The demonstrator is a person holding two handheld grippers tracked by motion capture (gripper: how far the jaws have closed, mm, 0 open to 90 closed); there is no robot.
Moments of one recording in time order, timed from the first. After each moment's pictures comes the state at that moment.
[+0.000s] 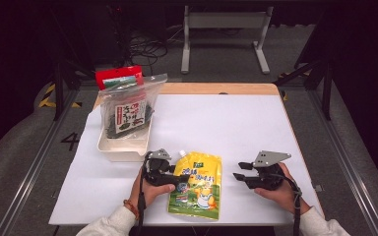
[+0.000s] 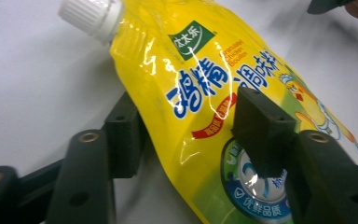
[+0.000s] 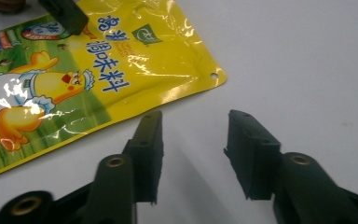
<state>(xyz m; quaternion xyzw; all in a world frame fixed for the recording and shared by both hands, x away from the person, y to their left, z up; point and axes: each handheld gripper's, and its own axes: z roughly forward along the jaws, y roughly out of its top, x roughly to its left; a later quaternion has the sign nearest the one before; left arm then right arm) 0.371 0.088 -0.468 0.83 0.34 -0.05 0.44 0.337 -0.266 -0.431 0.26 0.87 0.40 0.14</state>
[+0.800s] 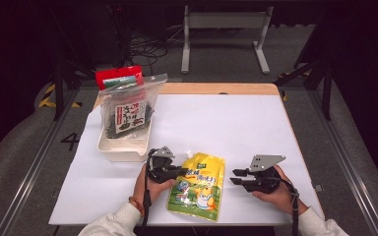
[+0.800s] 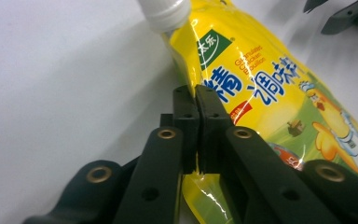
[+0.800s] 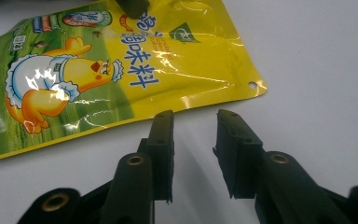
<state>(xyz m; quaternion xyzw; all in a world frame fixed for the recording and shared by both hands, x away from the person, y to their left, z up) 0.376 0.079 -0.464 0.84 0.33 -0.03 0.43 0.335 -0.259 -0.438 0.23 0.88 0.40 0.11</state>
